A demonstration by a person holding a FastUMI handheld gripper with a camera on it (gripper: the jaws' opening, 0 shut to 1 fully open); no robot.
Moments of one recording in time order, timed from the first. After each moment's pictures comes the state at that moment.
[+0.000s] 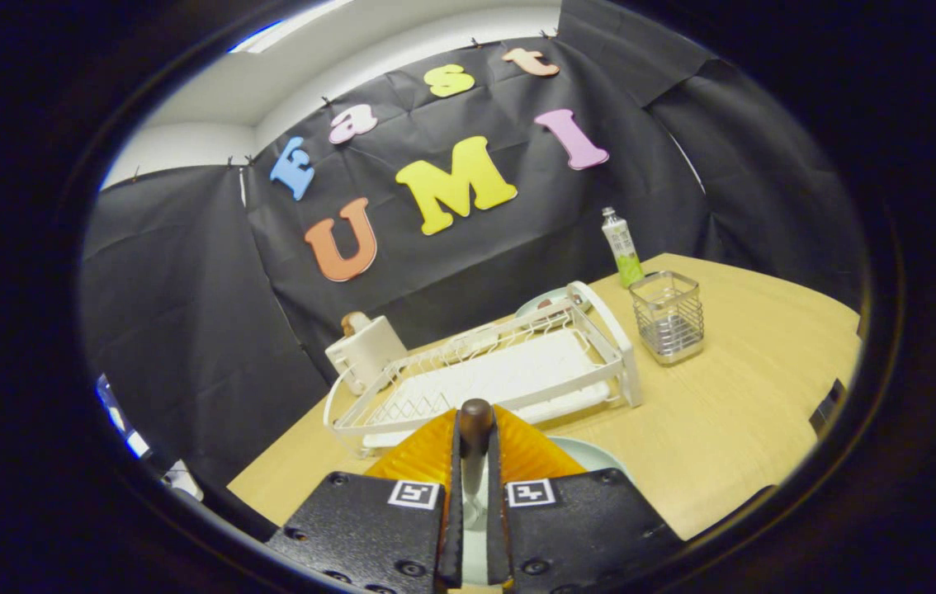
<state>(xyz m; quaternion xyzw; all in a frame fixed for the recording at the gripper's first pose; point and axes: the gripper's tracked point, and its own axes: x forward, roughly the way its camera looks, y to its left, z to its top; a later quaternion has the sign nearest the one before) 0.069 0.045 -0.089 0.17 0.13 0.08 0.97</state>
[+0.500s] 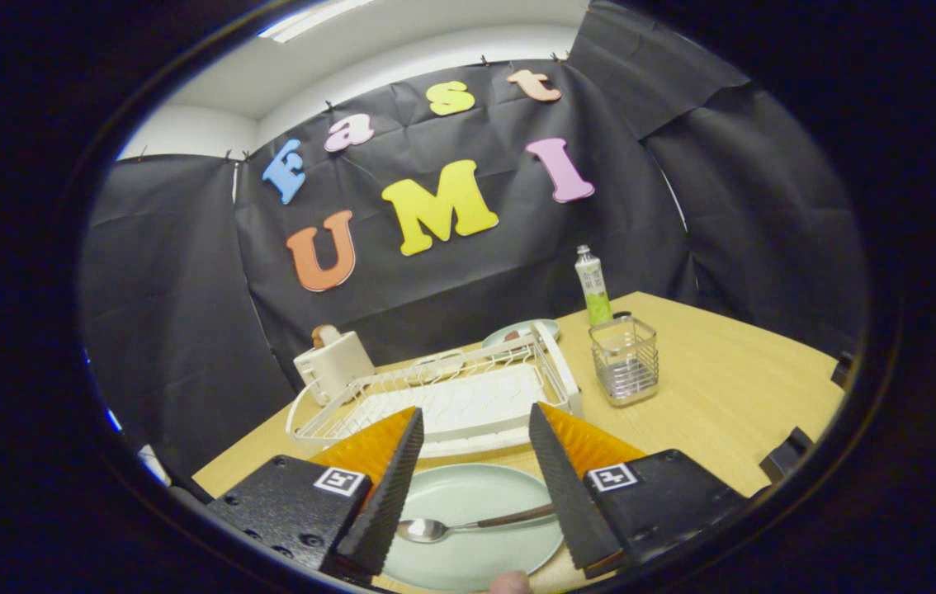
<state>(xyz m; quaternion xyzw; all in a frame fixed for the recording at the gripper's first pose) 0.066 0.002 -0.053 0.11 0.08 0.04 0.99</state>
